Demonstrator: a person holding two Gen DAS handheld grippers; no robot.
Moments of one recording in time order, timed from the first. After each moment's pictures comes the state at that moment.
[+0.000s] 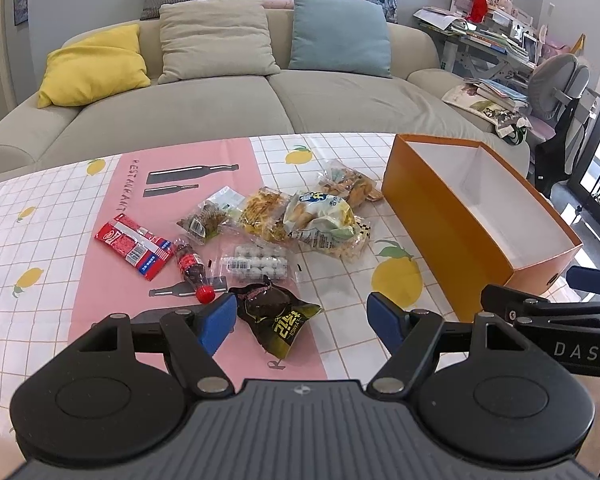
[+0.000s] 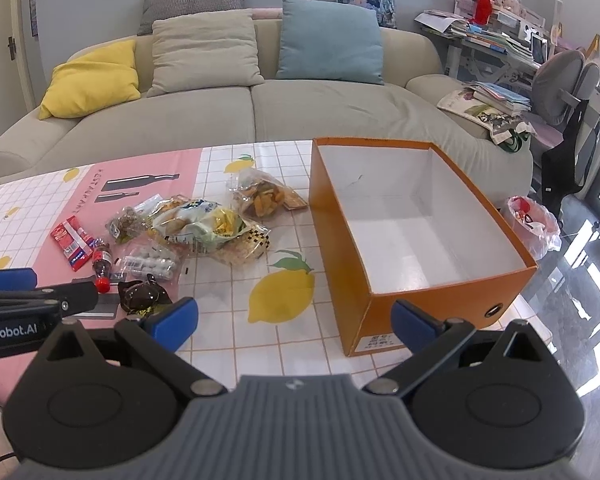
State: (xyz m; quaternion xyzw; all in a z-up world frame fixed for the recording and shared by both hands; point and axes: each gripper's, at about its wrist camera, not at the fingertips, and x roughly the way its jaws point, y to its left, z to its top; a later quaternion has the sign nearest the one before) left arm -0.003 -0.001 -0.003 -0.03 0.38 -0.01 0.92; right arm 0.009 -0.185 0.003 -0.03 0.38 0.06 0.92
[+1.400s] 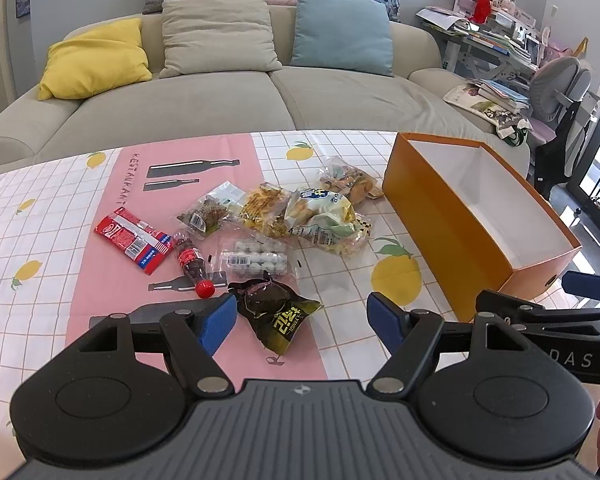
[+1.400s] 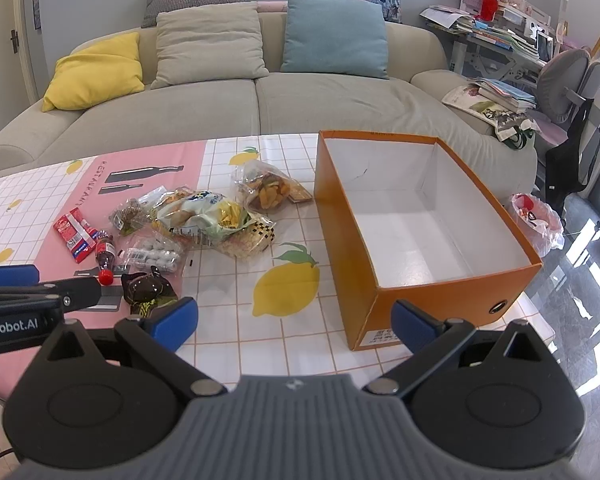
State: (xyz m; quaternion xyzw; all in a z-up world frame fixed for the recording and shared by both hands) left arm -0.007 0.002 -0.005 -0.04 0.38 -0.01 0.92; right arm 0.009 -0.181 0.000 -0.04 0.38 0.07 0.92
